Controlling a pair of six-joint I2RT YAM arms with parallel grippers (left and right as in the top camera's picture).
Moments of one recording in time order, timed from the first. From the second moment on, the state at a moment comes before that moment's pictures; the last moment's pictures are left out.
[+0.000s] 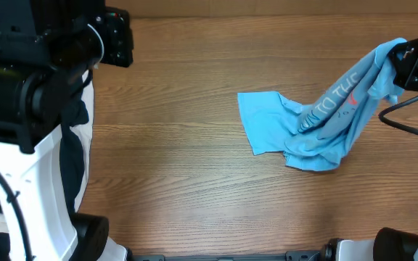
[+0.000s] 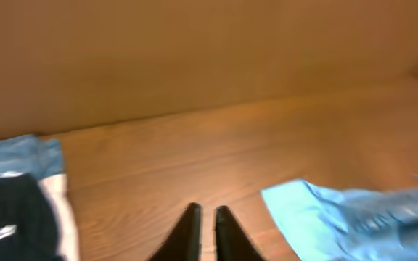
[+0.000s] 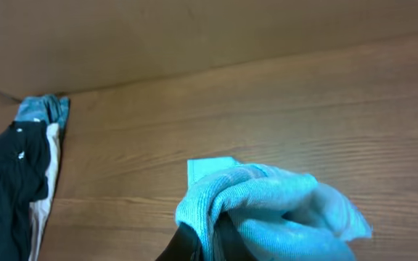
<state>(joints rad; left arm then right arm) -0.19 1.74 2.62 -1.46 0.16 -0.05 -0.24 1.57 2.41 -1.60 -0.40 0.03</state>
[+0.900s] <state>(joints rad) -0.58 2.59 2.61 -1.11 0.44 0.30 -0.23 1.57 2.41 -1.64 -0.40 -0.01</state>
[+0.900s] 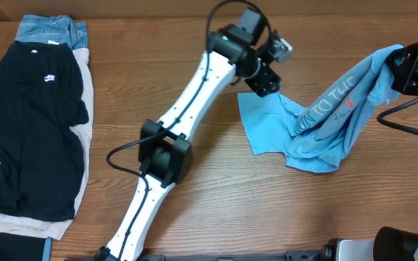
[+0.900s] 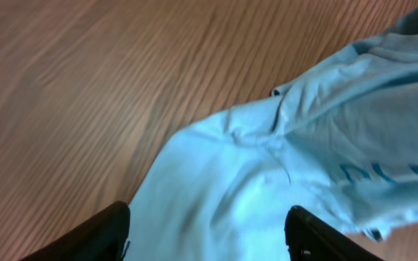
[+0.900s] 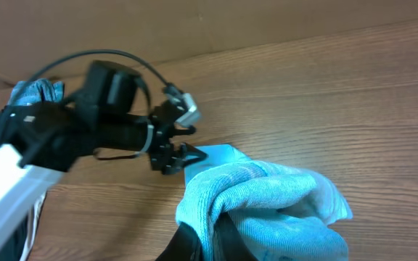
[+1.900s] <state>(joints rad) -0.71 2.77 2.61 -0.88 0.34 0.48 -0.24 1.57 2.41 -1.64 -0.40 -0.01</state>
